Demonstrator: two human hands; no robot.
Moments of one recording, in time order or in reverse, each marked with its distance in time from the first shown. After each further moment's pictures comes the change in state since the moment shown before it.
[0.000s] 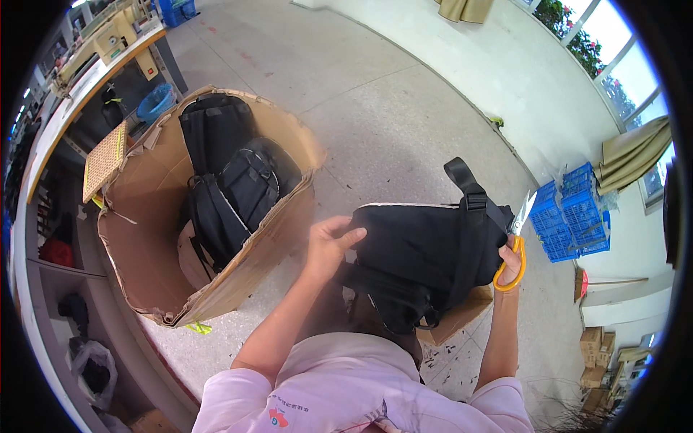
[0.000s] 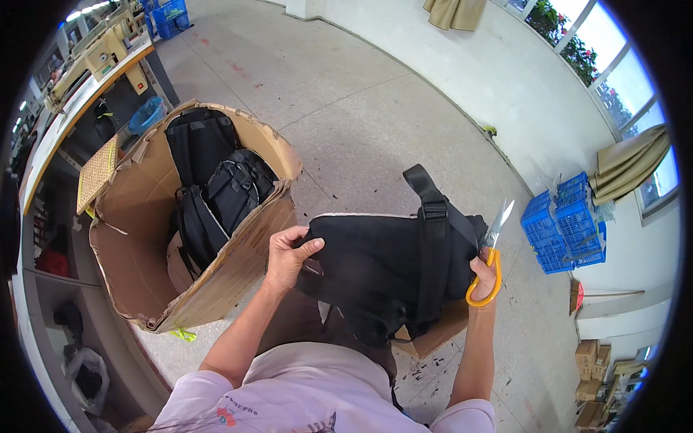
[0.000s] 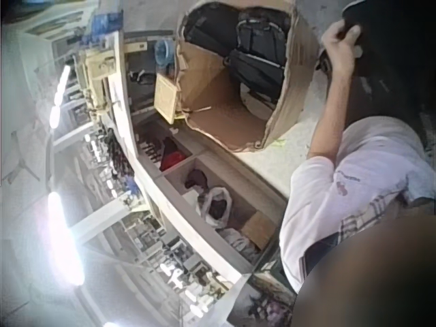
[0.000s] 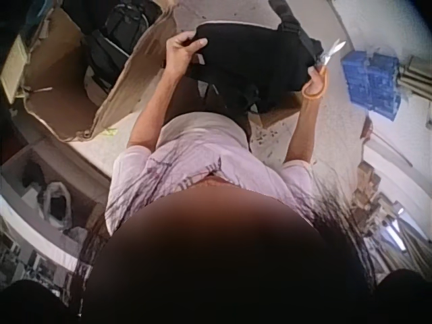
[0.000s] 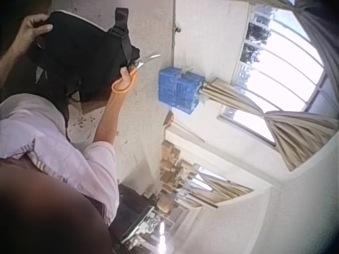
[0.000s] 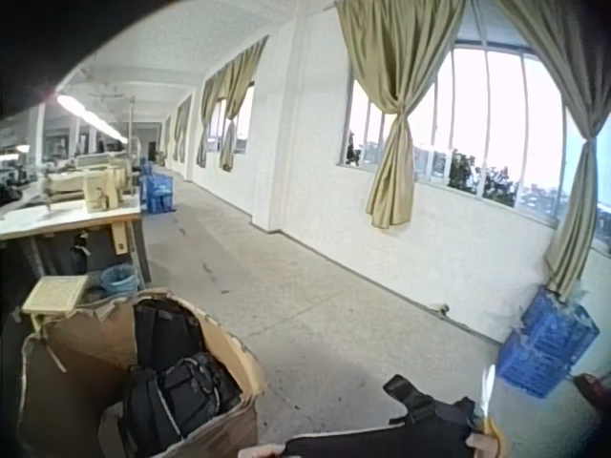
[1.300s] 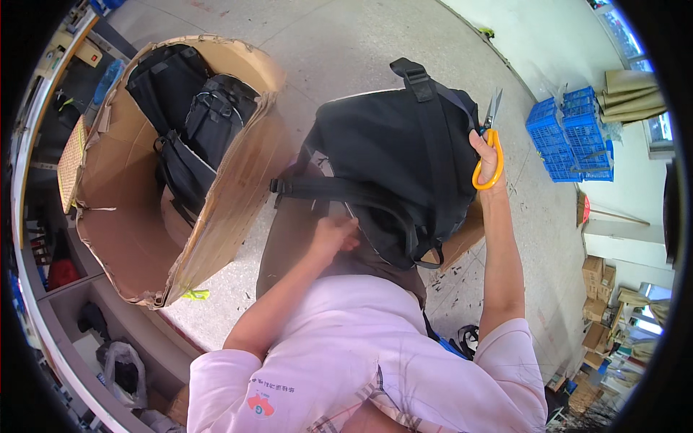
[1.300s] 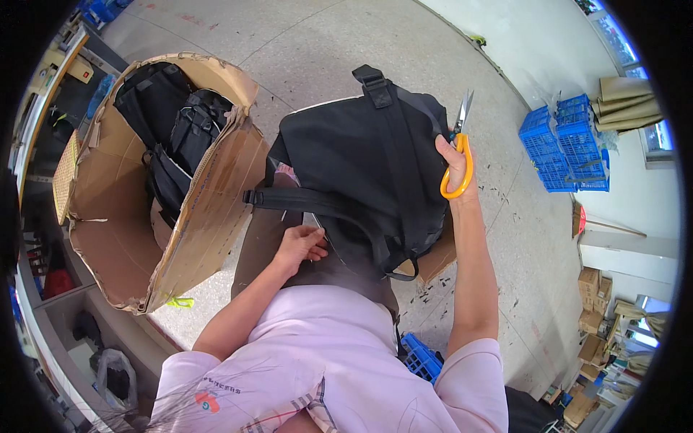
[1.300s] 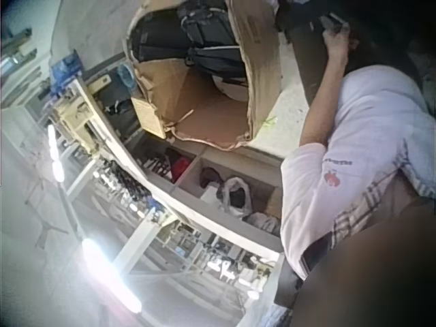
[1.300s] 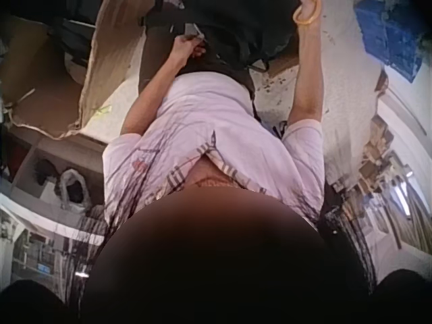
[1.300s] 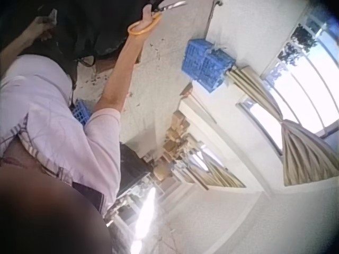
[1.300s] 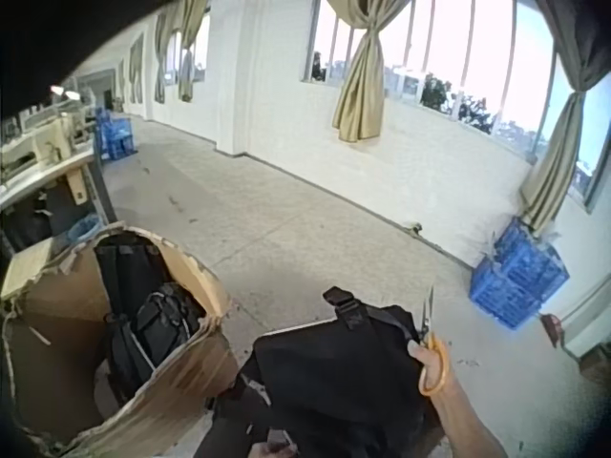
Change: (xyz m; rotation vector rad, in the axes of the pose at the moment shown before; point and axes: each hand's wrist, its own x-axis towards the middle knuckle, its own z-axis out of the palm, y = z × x) left_hand -0.064 -0.110 -0.008 0.129 -0.037 -0.760; right_hand 0.045 0.061 0.016 -0.058 -0.027 0.261
